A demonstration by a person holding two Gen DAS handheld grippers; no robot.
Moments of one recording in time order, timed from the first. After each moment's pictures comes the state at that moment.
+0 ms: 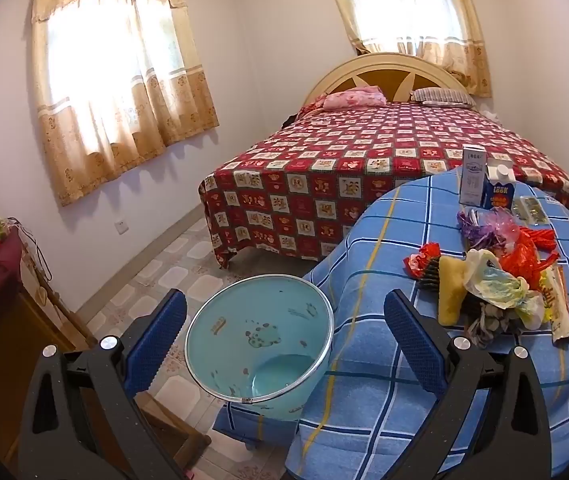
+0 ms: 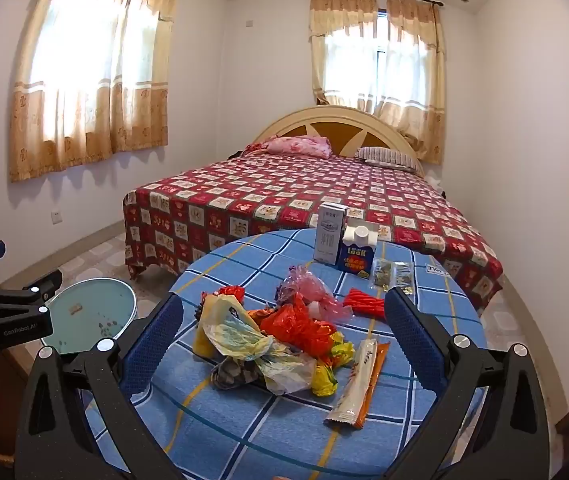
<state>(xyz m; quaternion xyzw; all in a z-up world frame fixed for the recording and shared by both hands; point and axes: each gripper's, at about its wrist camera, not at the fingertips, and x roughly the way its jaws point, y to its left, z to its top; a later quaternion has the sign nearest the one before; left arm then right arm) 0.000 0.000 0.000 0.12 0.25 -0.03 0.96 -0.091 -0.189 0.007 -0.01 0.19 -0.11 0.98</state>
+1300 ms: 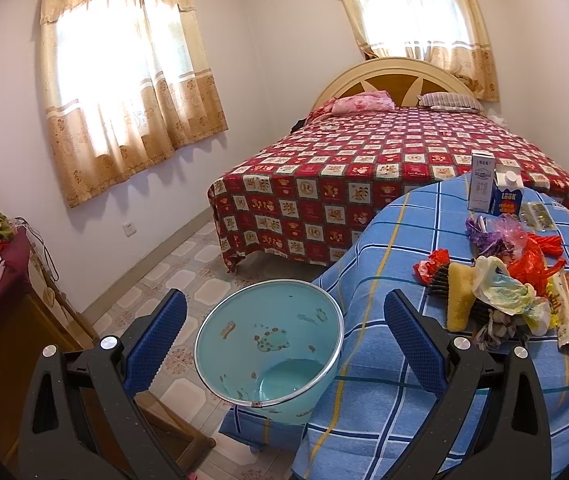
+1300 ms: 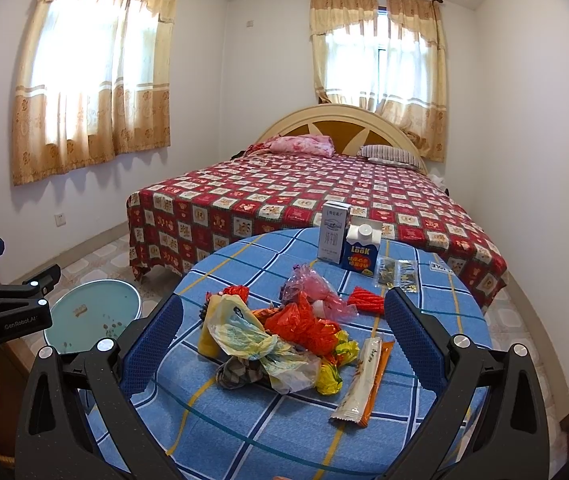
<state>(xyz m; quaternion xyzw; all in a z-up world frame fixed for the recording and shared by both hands) -0.002 0.010 0.007 0.12 0.24 -0.02 0.96 -0.091 -0.186 0.007 0.00 0.19 -0.10 0.98</state>
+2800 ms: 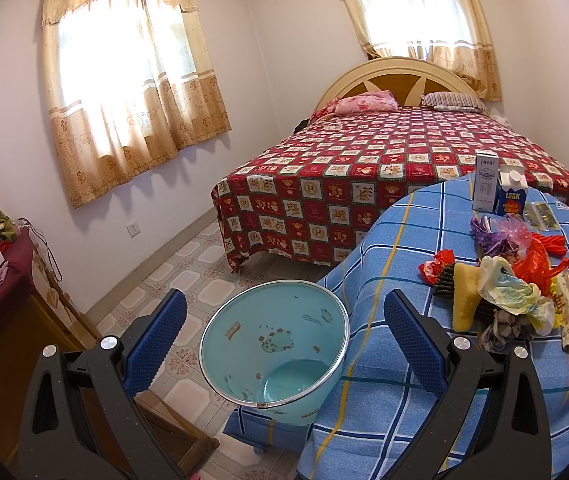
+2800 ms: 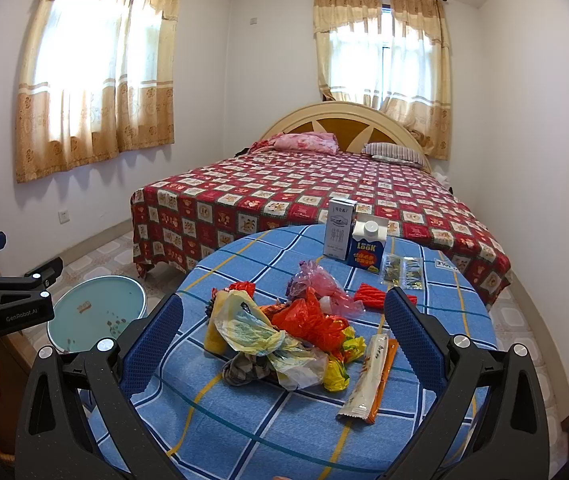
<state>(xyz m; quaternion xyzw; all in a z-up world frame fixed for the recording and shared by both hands) -0.001 0.015 0.009 0.12 0.24 -0.01 0.96 -0.089 -0.182 0.004 0.00 0.19 -0.10 0.98</state>
